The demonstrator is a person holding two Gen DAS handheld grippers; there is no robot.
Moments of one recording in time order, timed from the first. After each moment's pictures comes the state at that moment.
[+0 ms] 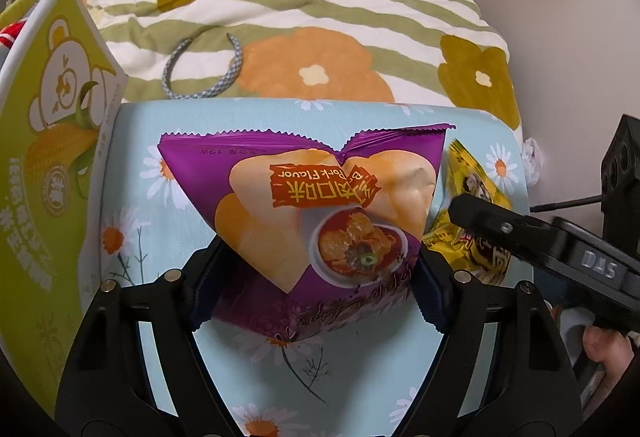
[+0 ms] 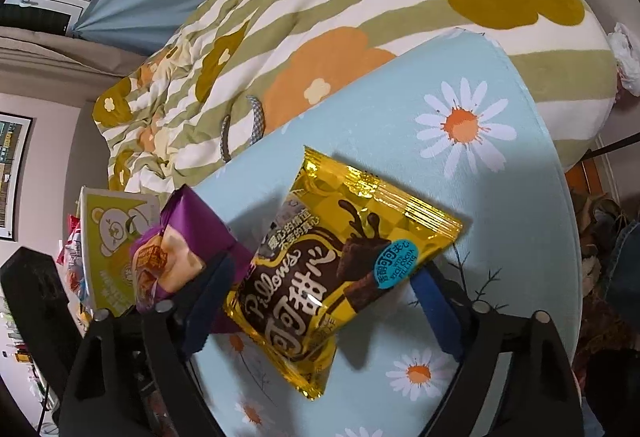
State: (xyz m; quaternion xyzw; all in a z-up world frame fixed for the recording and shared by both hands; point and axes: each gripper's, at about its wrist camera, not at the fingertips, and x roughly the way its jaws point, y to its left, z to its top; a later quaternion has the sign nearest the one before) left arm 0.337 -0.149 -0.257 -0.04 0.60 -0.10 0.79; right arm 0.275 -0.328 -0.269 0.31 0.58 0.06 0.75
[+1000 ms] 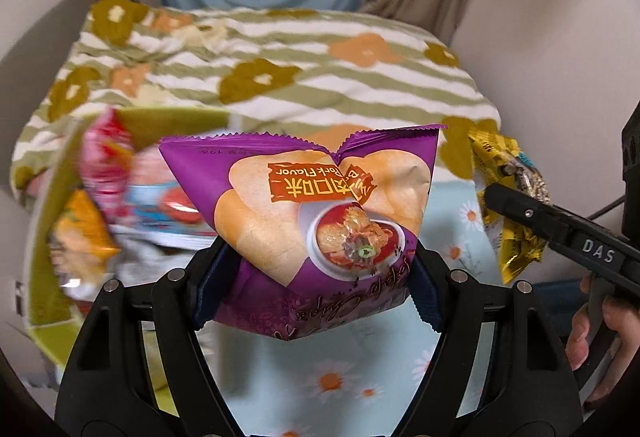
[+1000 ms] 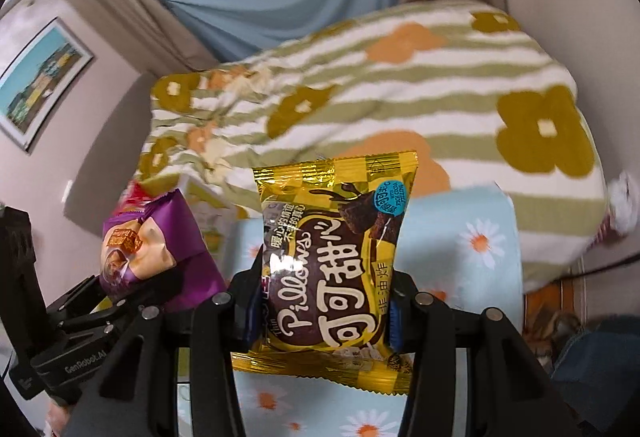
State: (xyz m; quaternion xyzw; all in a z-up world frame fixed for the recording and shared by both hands) left arm 0.271 -0.062 -0.090 -0.02 0.47 -0.06 0.88; right arm 0.244 -0.271 -0.122 0.17 0.46 0.14 0.86
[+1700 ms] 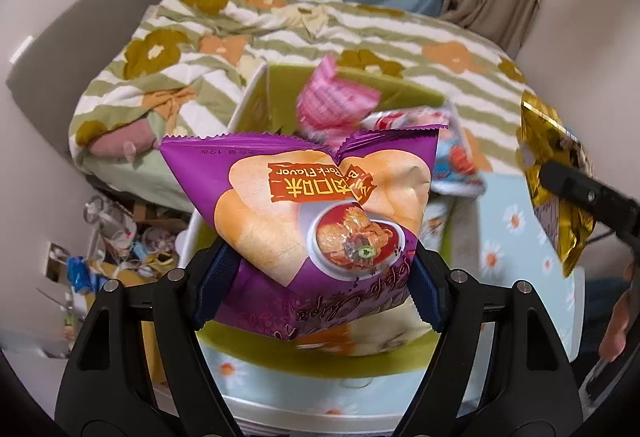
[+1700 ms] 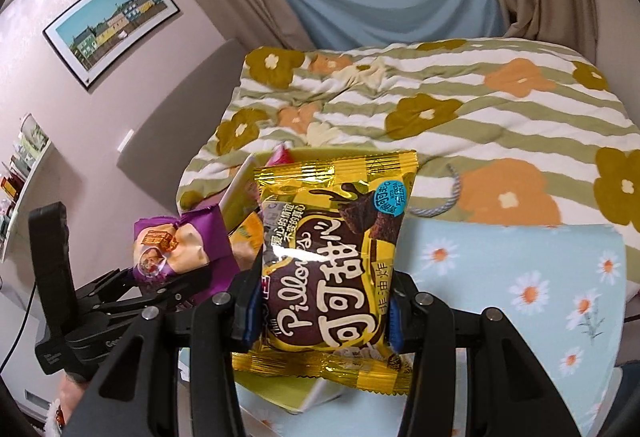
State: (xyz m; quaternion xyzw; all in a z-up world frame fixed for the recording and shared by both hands) left arm 0.221 0.172 -0.092 -0.04 0.50 0.01 0.87; right arm 0.226 -0.064 -0.085 0.12 0.44 0.24 0.85
